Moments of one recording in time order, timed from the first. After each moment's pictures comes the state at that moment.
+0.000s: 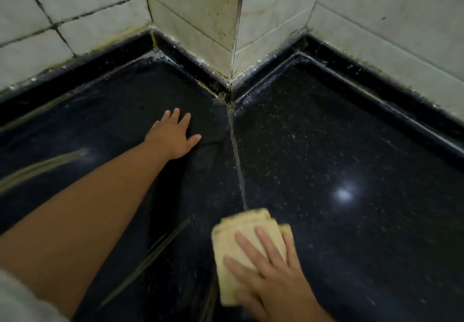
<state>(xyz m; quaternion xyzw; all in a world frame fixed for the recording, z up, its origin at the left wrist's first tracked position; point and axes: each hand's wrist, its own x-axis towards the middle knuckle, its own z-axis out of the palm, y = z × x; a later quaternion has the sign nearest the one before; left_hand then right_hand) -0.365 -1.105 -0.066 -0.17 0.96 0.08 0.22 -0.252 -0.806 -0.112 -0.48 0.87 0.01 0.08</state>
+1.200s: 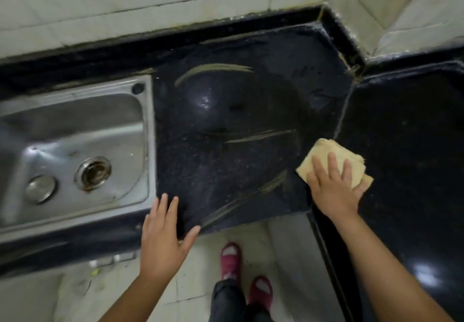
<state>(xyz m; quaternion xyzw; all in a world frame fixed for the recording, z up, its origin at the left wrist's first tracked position) 0.051 -0.895 -0.065 -0.54 0.81 0.20 -0.02 -0.246 -0.806 -0.063 -0.32 0.92 0.01 0.22</state>
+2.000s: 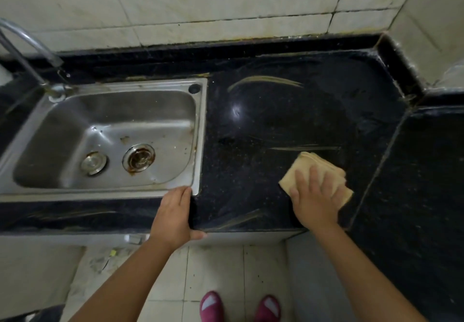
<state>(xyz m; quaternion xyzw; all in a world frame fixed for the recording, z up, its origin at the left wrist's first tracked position) 0.106 -0.922 -0.042 -0.55 0.82 0.16 0.04 -0.156 -0.871 -0.066 -0.49 0.85 0.05 0.17</state>
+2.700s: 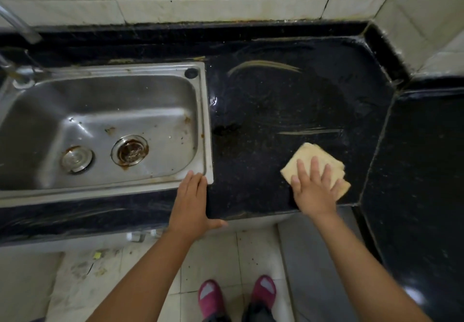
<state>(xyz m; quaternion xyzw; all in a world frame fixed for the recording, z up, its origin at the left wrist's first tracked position) 0.126 -0.935 -0.056 -0.50 0.85 0.17 0.07 -0.104 -0.873 -0.060 -0.41 0.88 0.05 0.23</state>
